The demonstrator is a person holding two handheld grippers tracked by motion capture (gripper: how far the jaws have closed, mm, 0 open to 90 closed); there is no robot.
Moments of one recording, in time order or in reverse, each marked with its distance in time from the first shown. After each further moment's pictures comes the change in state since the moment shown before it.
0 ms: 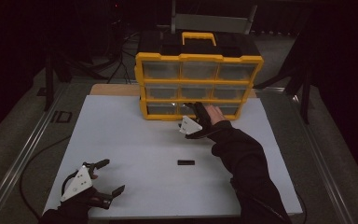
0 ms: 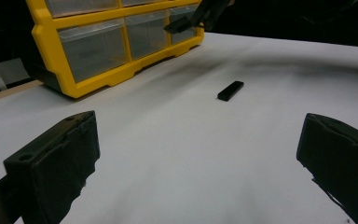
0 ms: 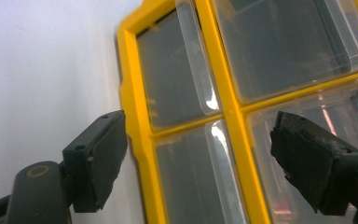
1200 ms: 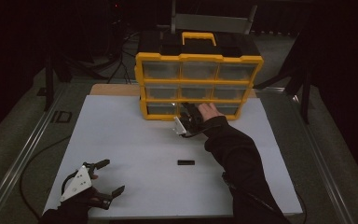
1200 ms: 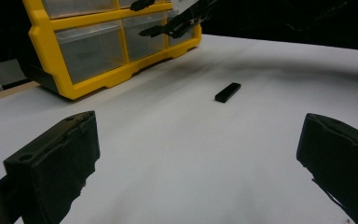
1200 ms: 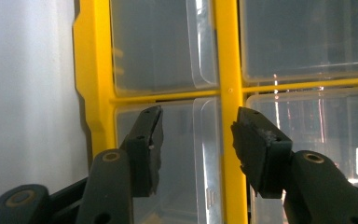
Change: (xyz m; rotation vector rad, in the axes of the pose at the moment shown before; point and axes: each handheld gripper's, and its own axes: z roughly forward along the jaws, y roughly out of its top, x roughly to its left) left arm 0.000 0.000 0.000 -0.004 -0.012 -0.002; right arm 0.011 -0.001 0.038 0.192 -0.137 -0.240
